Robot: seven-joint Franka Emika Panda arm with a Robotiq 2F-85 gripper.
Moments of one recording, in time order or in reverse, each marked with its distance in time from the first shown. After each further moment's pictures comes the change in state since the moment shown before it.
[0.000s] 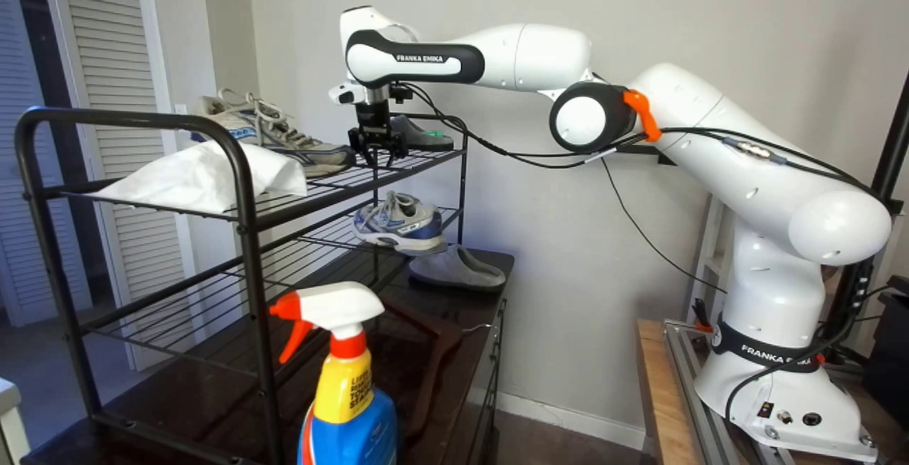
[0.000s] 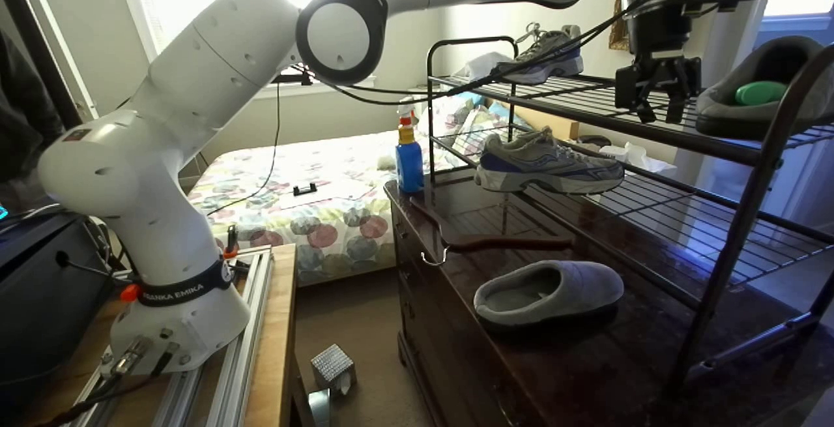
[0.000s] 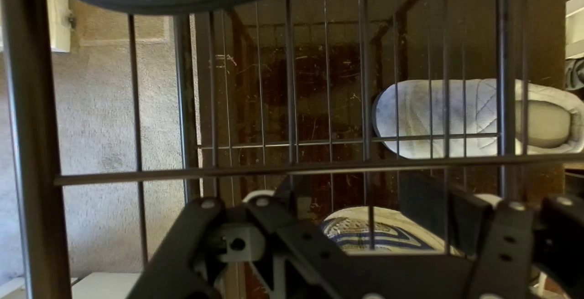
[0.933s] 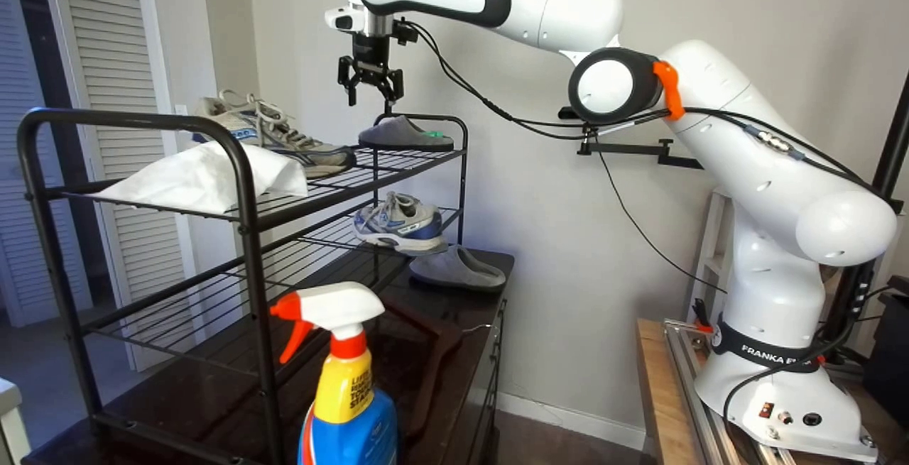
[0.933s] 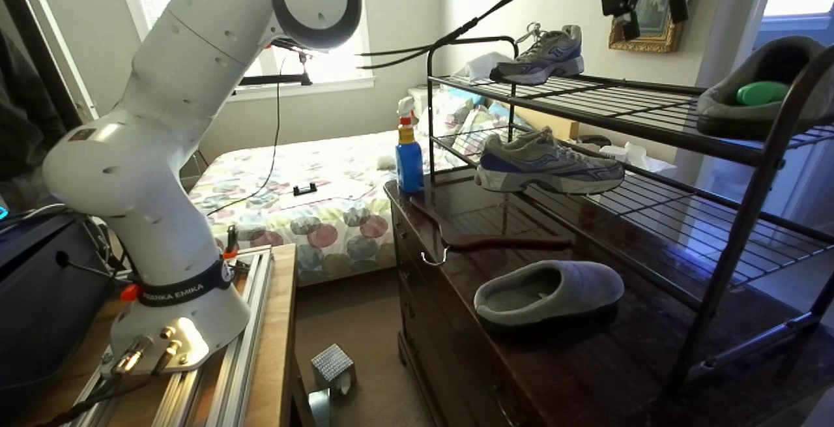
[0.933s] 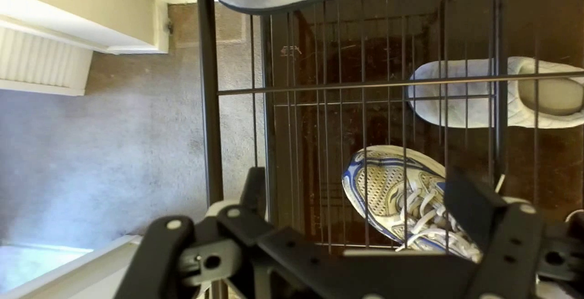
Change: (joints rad) arm 0.058 -0.157 0.000 0.028 0.000 -0.005 0.049
